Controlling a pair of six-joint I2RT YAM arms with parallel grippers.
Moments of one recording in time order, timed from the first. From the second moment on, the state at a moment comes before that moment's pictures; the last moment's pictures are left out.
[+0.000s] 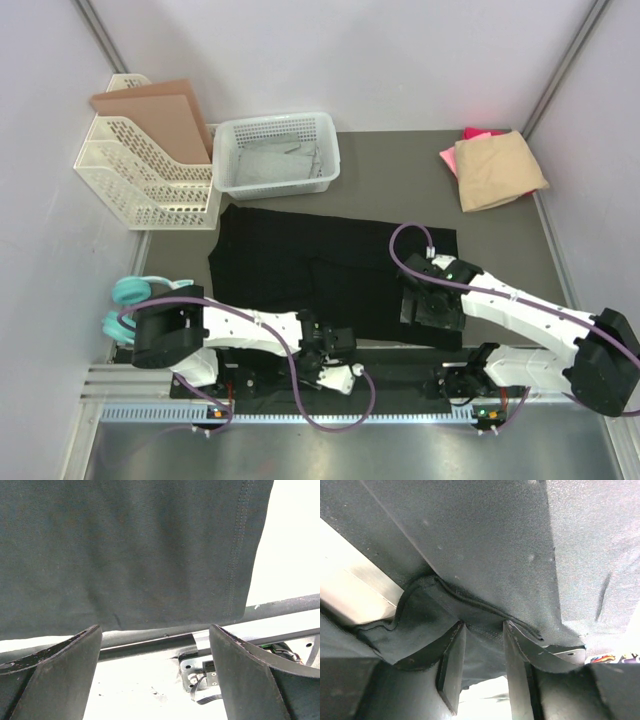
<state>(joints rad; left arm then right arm) -1.43 1.56 0.82 -0.90 0.04 0.49 0.82 1.13 0.72 -1.04 0.27 0.99</state>
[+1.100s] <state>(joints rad) -1.10 1.40 1.03 -1.00 -0.11 0.62 0.81 1.11 0.73 -1.04 0.28 0.99</state>
